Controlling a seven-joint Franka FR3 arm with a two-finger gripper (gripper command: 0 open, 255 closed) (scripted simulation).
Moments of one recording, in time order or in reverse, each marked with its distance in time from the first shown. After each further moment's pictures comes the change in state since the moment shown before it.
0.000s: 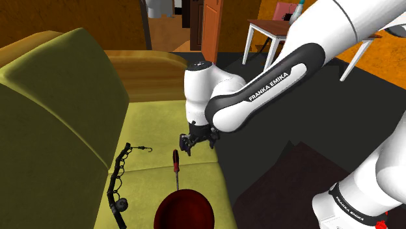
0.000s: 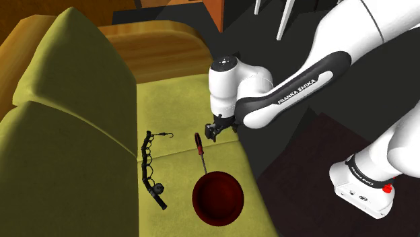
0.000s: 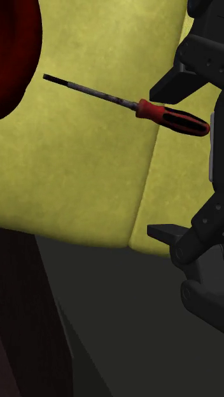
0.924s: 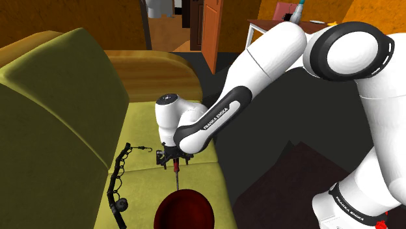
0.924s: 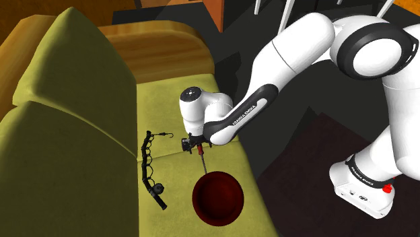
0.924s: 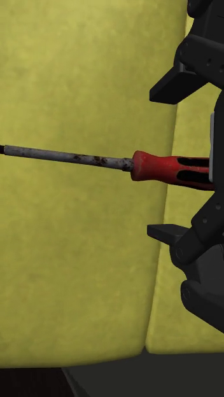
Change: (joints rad) arm 0.210 0.486 -0.160 0.394 -0.195 0.062 0.261
